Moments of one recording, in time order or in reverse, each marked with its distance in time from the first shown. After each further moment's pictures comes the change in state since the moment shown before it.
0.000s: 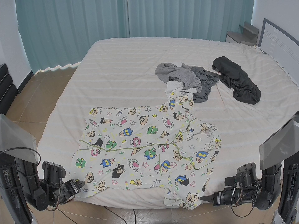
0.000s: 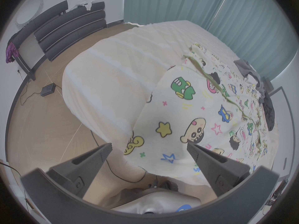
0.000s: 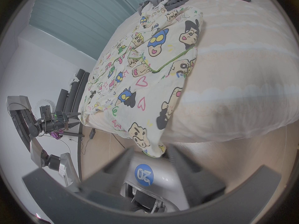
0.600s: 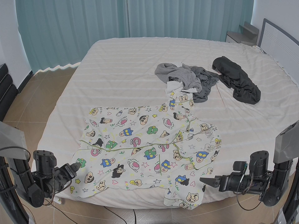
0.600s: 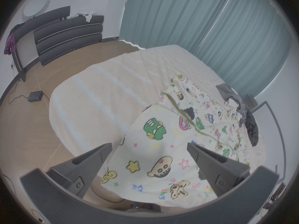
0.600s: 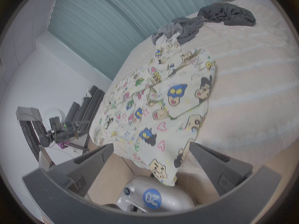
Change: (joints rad) left arm 0.032 -0.115 -0.040 -0.111 -0.015 0.010; right arm -0.038 -0.161 -0.007 -0.104 0.004 0.017
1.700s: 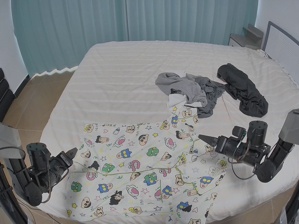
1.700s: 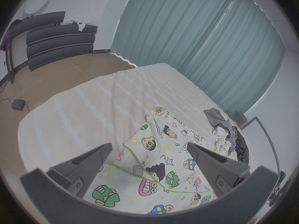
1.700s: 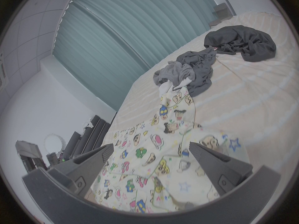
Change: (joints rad) left arm 0.007 -0.060 -0.018 -0.131 0.002 -0.011; right arm -0.062 -0.093 -0.393 0.213 -0.044 0.100
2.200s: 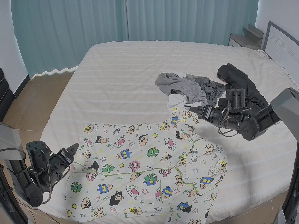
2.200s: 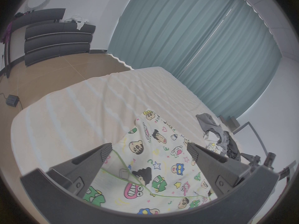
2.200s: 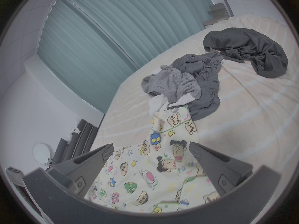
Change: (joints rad) left arm -0.027 -0.007 -0.003 -0.058 -0.005 -0.036; right arm -0.036 0.131 -0.717 0.686 -0.066 -0.011
